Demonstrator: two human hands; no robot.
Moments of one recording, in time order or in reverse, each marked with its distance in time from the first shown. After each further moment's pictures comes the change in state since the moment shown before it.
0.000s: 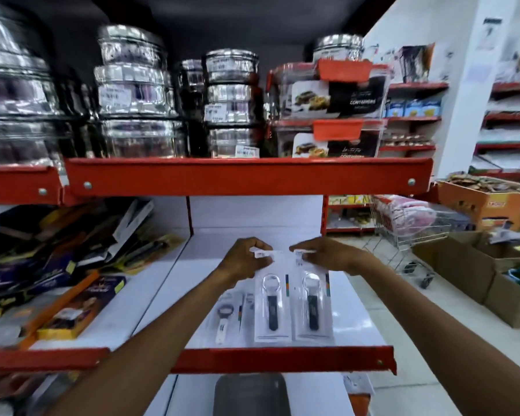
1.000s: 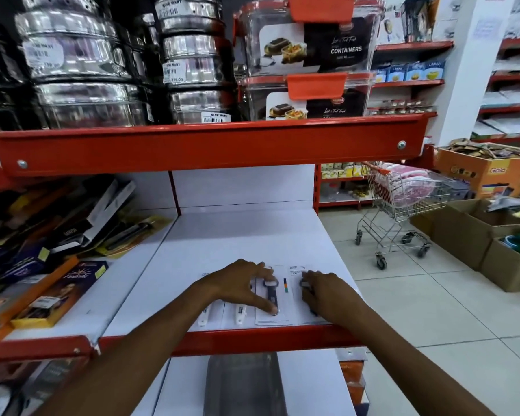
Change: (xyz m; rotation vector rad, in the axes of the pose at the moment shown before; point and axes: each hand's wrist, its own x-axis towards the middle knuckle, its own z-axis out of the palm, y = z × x) left_hand -0.015 -0.048 0.038 0.693 -0.533 0.057; right_hand -0.052 0.076 0.094 -0.320 0.232 0.022
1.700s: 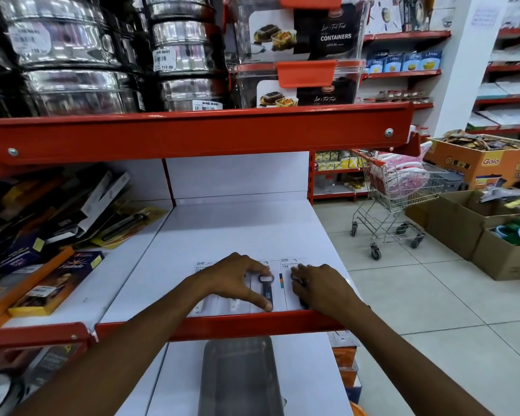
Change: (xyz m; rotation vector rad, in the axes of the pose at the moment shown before) left_hand -0.017 0.019 0.002 0.008 0.023 0.021; right_hand -0.012 -0.005 0.001 -0.085 0.033 -0.061
